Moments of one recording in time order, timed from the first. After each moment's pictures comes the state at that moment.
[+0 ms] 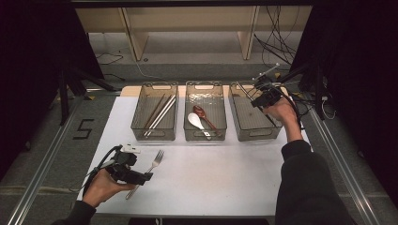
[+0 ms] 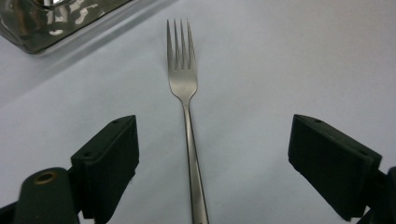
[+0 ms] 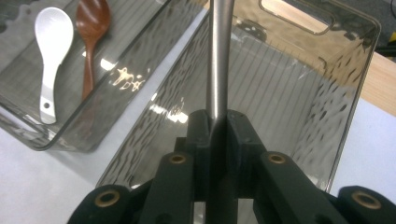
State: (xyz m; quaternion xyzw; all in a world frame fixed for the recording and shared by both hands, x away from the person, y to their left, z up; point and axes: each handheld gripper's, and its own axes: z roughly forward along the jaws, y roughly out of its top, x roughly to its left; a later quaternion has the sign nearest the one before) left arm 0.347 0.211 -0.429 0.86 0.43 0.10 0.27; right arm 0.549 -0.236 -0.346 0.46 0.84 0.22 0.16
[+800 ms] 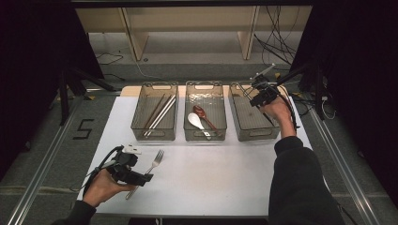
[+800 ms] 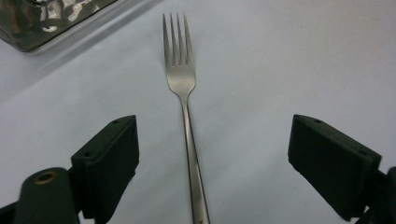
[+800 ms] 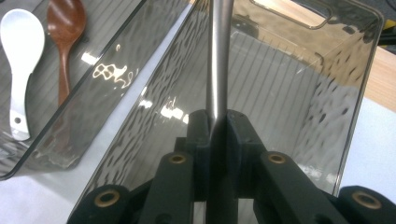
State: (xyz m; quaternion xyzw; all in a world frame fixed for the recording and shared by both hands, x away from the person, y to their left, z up) left arm 0.348 0.210 -0.431 0.86 0.42 0.10 0.27; right arm 0.568 -0.233 -0.359 0.48 0.84 0.20 0.17
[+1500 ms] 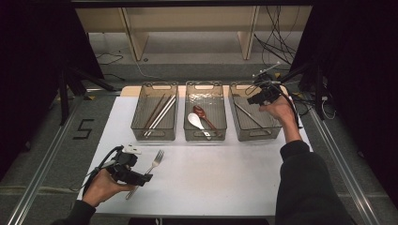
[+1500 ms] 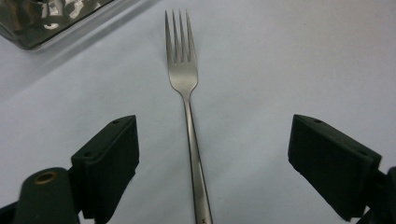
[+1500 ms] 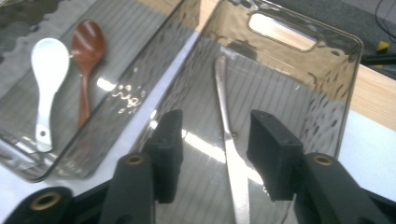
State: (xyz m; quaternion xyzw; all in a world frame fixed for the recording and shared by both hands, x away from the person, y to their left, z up) left arm 0.348 0.211 -0.431 0.86 0.42 0.10 0.26; right arm 0.553 -0.235 -0.343 0.47 0.83 0.25 0.18
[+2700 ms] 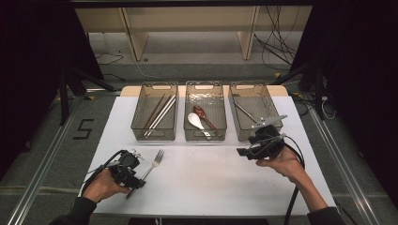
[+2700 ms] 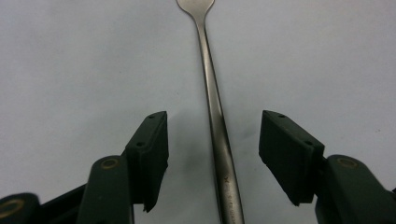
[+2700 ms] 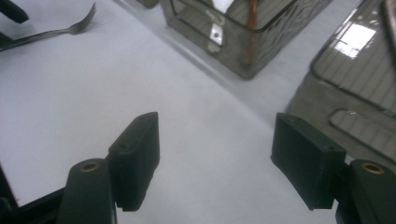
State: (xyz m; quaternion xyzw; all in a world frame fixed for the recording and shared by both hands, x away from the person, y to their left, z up) left arm 0.360 0.212 -0.456 0.90 0.42 0.04 0.14; right arm 0.396 -0.221 -0.386 0.37 0.86 0.34 0.09
